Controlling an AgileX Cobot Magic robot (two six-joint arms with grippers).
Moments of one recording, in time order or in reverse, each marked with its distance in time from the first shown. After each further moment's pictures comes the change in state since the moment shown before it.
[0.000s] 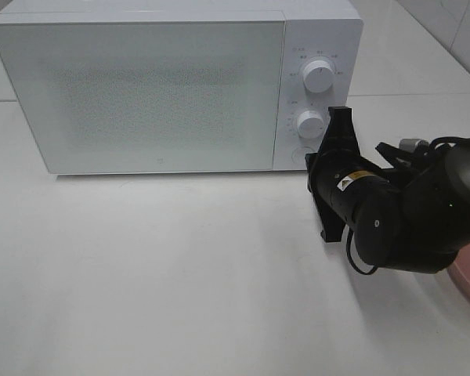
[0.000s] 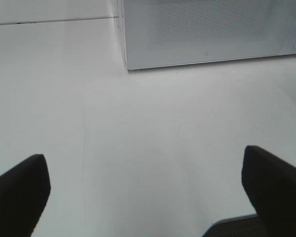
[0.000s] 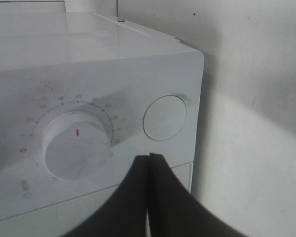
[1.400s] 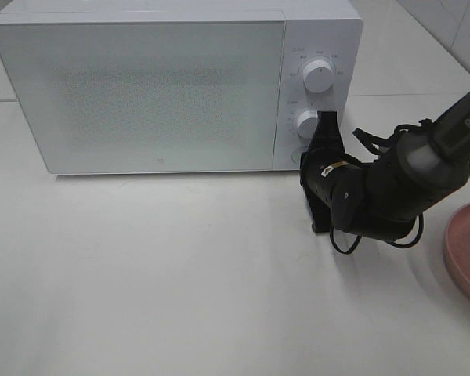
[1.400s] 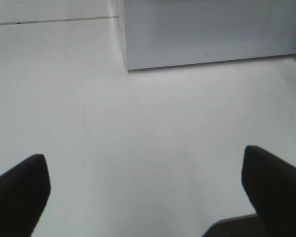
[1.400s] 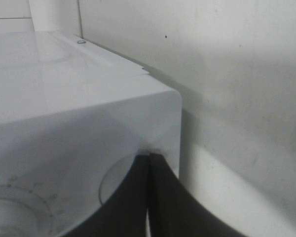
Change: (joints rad) left arm 0.000 0.000 0.000 0.000 0.000 0.000; right arm -0.096 0.171 -0.202 -0.011 0.116 -0.026
